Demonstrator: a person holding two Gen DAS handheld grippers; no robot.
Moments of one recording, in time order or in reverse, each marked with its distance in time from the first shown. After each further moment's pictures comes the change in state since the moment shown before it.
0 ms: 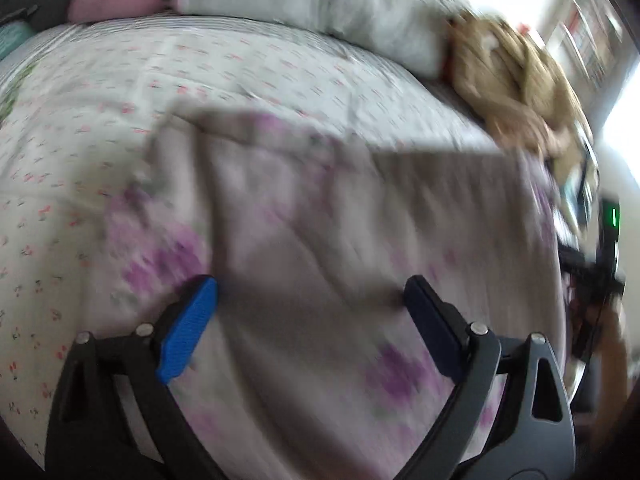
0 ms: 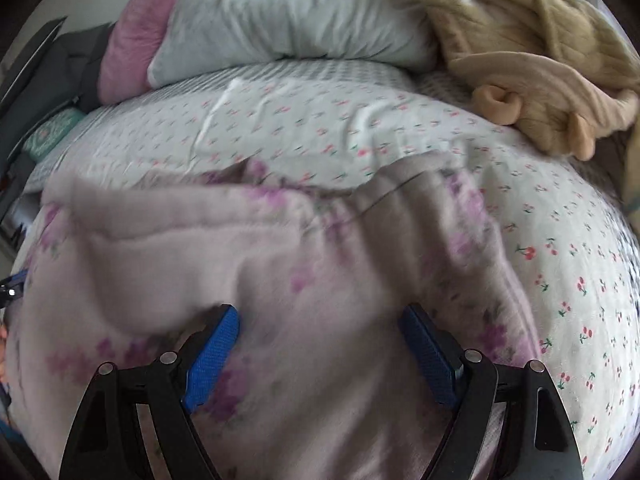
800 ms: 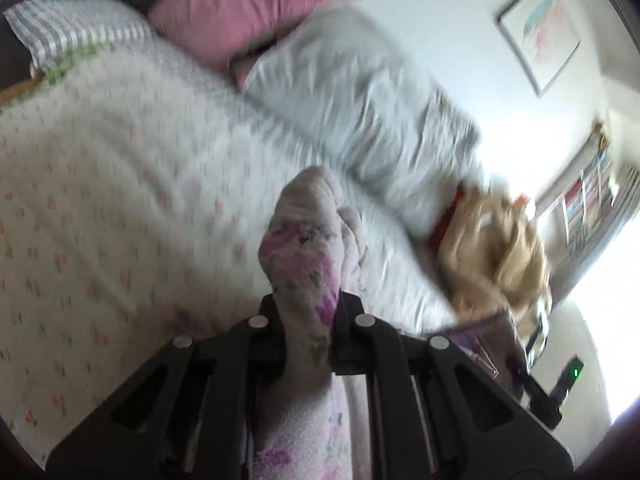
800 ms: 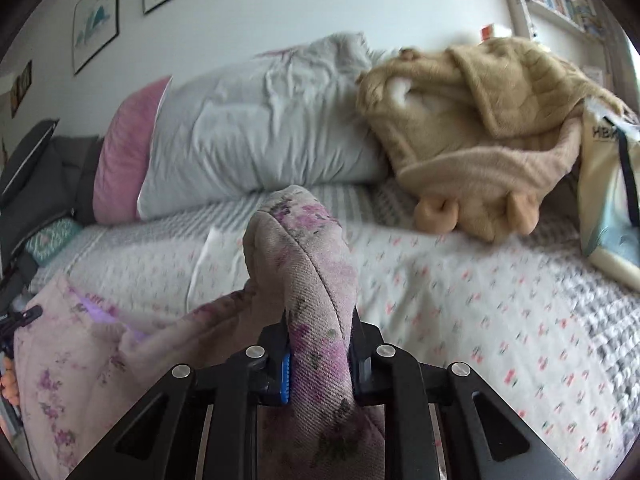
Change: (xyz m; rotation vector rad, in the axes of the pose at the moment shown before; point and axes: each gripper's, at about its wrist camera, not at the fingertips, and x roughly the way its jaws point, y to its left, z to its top) left arm -0.061 0.059 0.054 -0.373 -0.401 -0.159; right arm -0.087 -0.051 0.048 0.154 -0.397 -0.015
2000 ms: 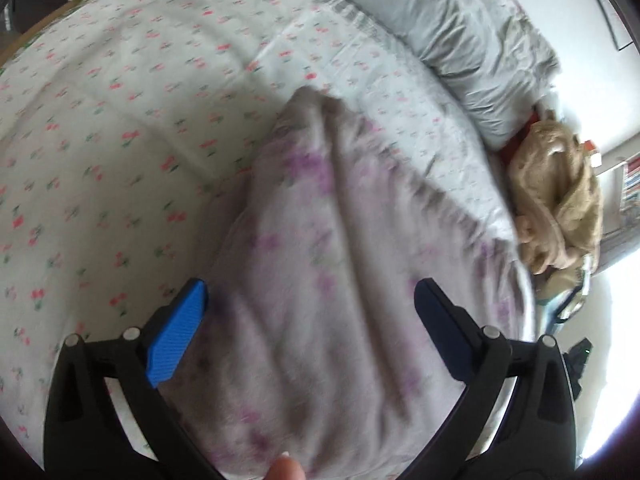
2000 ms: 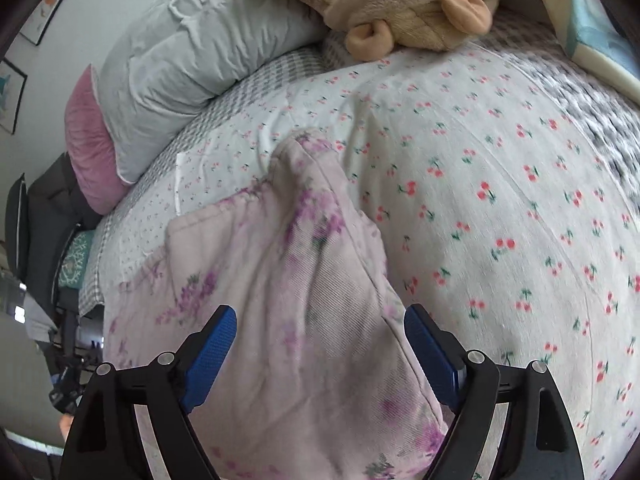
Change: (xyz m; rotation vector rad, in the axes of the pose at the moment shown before) left arm 0.006 0.035 -0.049 -0.053 0.465 0.280; right arm 0.019 -0.097 -0.056 0.362 0.525 0.114
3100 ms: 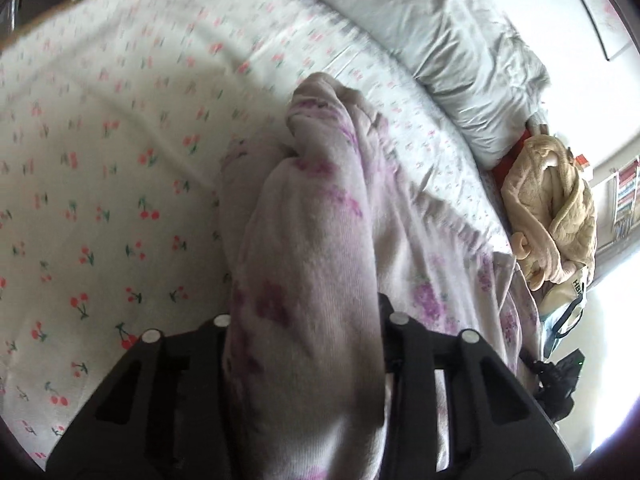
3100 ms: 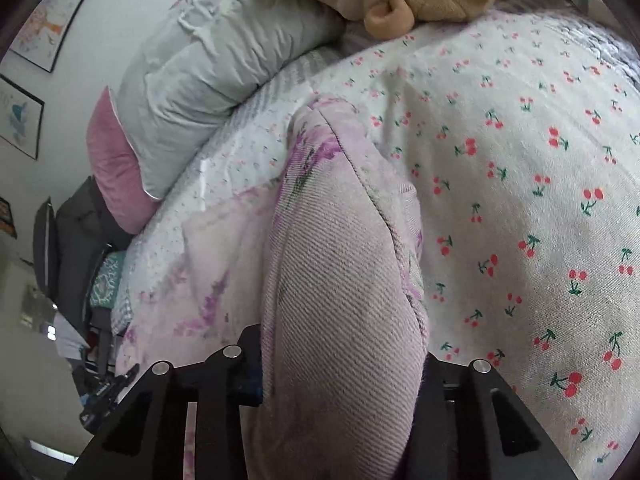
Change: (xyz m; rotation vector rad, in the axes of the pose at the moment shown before) left arm 0.015 -0.003 0.001 0.009 -0.133 -0.068; right arm 0.034 0.010 -0.014 0.053 -0.066 0.180
